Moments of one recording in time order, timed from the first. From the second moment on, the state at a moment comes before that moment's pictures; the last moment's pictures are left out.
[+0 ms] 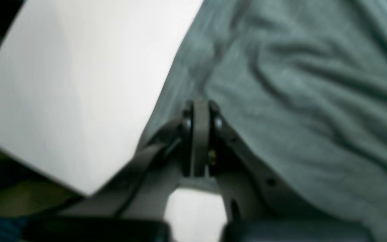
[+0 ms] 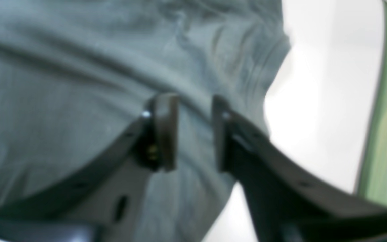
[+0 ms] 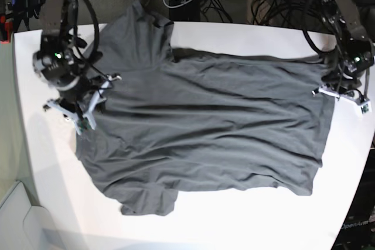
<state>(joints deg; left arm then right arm) 6.0 -11.0 -29.2 101.8 -12.3 1.1 59.3 -8.5 7.6 9.9 109.9 0.6 25.9 -50.6</state>
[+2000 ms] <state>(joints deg) 8.5 -10.1 -35.9 83.4 -17.4 -20.6 45.4 -22.6 2.6 20.8 112.1 0.6 34.2 -50.3</state>
